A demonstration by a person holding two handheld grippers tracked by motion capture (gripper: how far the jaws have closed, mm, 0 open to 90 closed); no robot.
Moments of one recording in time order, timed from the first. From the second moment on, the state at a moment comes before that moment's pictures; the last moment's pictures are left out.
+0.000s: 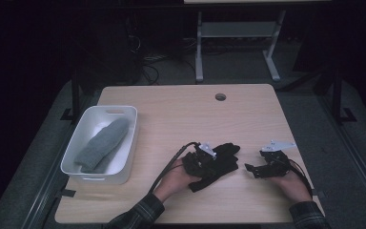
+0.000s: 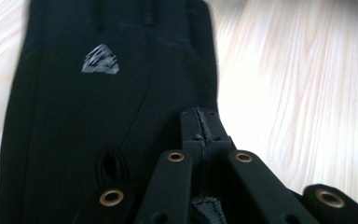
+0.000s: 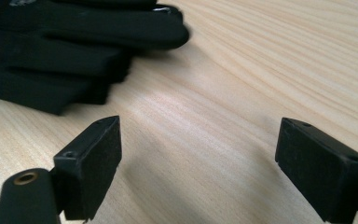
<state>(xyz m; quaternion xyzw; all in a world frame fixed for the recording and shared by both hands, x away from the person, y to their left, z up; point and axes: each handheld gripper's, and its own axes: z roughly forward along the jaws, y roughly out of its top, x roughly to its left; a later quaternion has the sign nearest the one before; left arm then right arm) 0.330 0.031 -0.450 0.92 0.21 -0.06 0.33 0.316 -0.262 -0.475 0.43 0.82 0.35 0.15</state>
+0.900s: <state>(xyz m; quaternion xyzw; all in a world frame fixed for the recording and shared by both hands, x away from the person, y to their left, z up) 0.363 0.091 -0.414 0.92 0.17 0.01 0.36 0.320 -0.263 -0.481 0.42 0.82 0.35 0.16</state>
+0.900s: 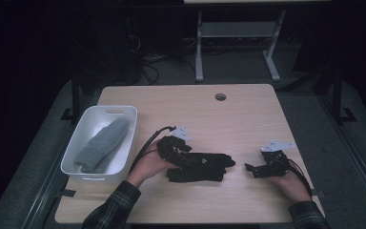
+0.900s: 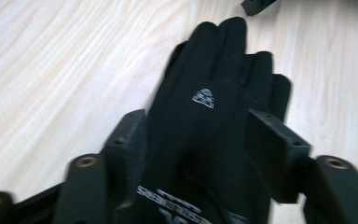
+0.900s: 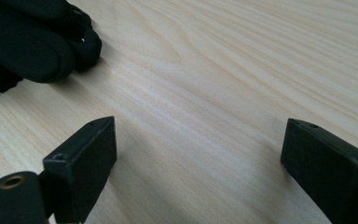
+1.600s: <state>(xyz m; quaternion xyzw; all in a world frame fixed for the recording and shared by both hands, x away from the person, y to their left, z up) 0.382 0.072 -0.464 0.93 0.13 -0.04 0.35 0.322 -0.263 -0.483 0.42 0.82 0.36 0.16</state>
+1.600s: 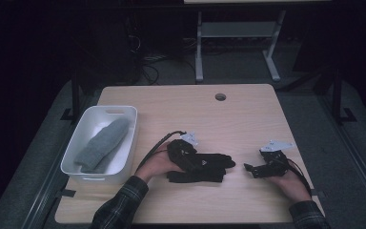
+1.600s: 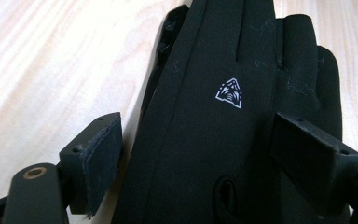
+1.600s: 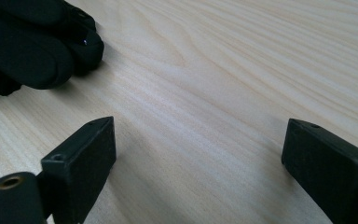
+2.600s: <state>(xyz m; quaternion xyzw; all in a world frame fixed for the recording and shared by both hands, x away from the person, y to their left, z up) 0.369 0.074 -0.441 0.92 0.18 -0.09 0.32 0.320 -0.262 -0.483 0.42 0.82 0.35 0.16</state>
